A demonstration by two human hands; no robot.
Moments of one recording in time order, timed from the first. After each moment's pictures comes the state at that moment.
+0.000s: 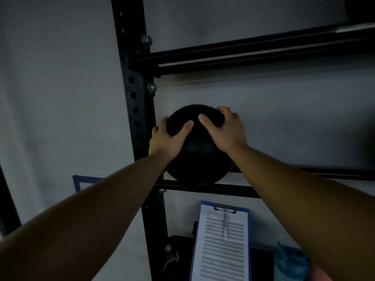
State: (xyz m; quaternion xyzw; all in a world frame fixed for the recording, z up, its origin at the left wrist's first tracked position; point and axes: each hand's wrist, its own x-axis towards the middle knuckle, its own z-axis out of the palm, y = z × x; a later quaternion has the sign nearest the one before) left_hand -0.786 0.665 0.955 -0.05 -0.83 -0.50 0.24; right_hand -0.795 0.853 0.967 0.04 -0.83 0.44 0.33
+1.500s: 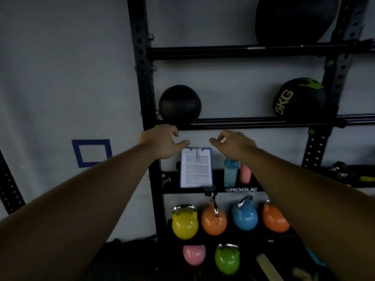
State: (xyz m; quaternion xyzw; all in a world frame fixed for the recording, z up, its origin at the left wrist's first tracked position) left_hand -0.423 0.519 0.896 -0.25 -0.95 -0.13 0.17; right_hand -0.357 0.775 0.875 -0.11 -0.96 0.18 0.18
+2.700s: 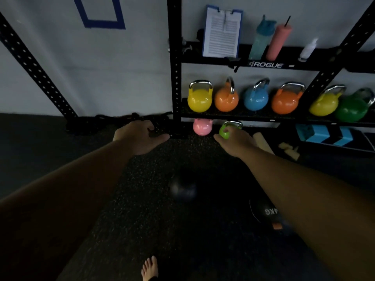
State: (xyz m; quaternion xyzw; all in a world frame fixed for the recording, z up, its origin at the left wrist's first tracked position) left_hand -0.203 0.268 0.552 -0.13 -0.98 -0.13 -0.12; right_hand -0.145 0.588 0.496 -0.20 -0.95 0.22 -0.06
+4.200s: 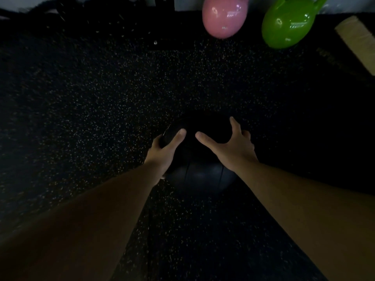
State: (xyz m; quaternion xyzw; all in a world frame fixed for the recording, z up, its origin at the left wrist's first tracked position) left_hand -0.350 0.353 -0.220 0.20 -0.75 -0.51 -0.37; right_hand -0.296 0.539 -0.208 -0.37 -0.83 0.39 -0.17
